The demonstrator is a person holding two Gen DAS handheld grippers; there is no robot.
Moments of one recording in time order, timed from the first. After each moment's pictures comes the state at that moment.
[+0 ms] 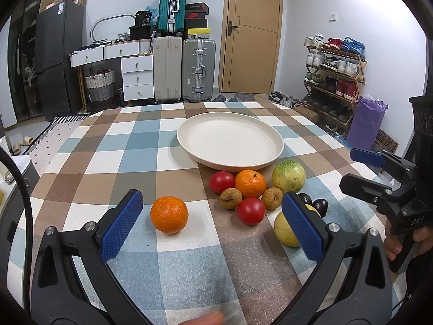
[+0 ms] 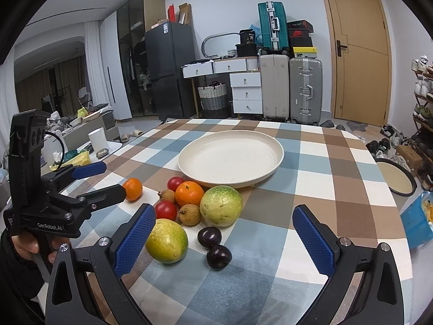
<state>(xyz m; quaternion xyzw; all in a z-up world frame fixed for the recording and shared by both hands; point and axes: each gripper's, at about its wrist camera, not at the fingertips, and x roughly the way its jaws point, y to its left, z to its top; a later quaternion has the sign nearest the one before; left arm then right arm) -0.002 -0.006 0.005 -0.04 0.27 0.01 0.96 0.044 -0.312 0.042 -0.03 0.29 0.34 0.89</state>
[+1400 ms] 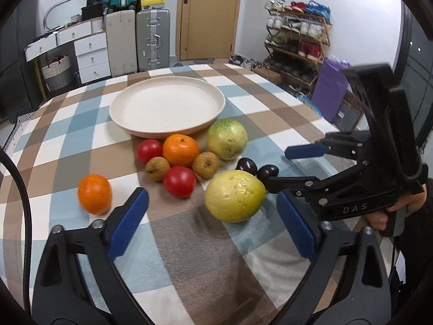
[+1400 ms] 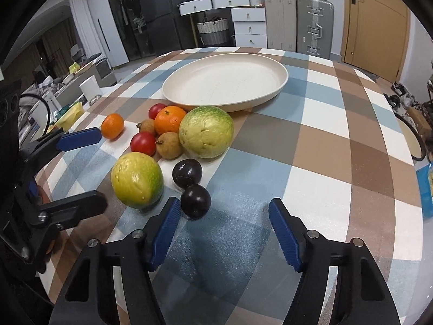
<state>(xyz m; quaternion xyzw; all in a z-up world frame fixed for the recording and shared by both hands) 0.021 -0.068 -0.018 0.00 0.37 -0.11 0.92 0.071 -0.304 0.004 -0.10 0.46 0.34 0.82</state>
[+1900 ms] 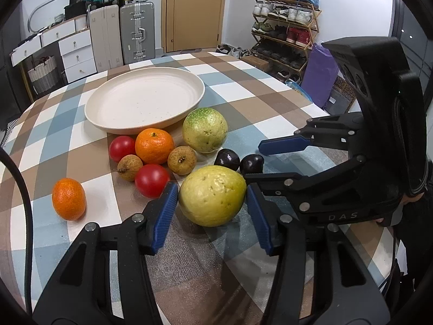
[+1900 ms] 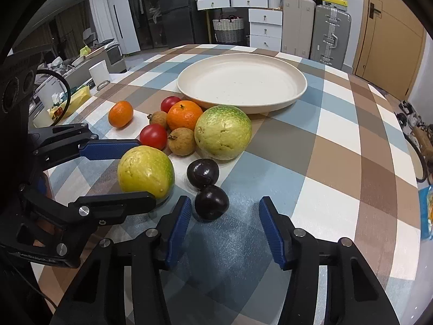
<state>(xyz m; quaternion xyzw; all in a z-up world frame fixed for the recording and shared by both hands) 0.033 -0.083 -0.027 0.01 0.39 -0.14 0.91 0.067 -0.290 0.004 -0.13 0.44 0.37 0.81</state>
